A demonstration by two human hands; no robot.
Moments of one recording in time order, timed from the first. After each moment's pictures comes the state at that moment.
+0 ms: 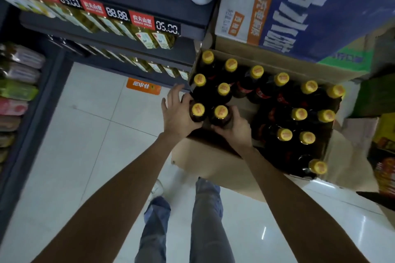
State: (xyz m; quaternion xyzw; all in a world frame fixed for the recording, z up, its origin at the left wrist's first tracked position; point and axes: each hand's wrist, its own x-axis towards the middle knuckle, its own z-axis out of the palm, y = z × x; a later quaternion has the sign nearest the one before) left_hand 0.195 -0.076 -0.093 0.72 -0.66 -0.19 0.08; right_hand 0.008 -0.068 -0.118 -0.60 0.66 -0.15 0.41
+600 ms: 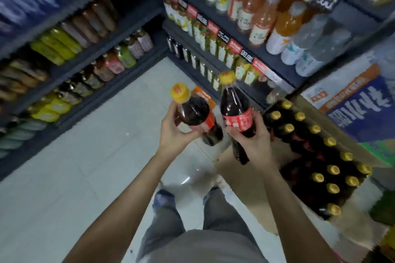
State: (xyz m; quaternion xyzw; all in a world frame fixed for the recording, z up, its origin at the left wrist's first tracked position) left_hand 0.315 0.116 0.165 0.70 -0.33 -0.27 0.57; right_hand 0.146 0.009 0.141 -0.63 0.47 -0.23 0.58
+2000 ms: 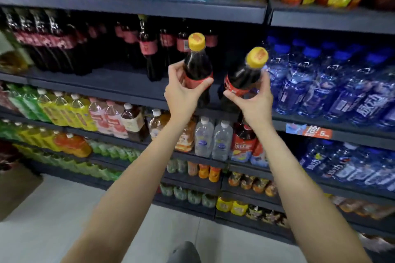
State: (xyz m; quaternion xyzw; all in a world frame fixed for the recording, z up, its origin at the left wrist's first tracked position) left_hand 1.122 0.746 0.349 0.72 -0.01 0.35 0.60; right_hand 1.116 0.577 0.346 -0.75 -0.09 -0.27 0.59
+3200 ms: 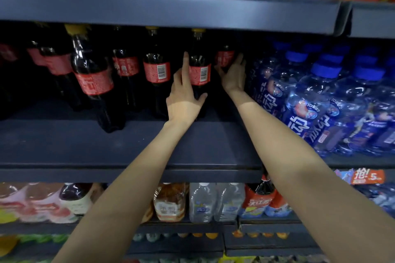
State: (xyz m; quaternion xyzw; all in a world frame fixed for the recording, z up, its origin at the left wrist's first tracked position) left_hand 1.378 0.746 0.319 0.88 -0.13 0.28 0.37; right_hand 1.459 0.596 0.340 -0.86 0.13 -0.31 0.39
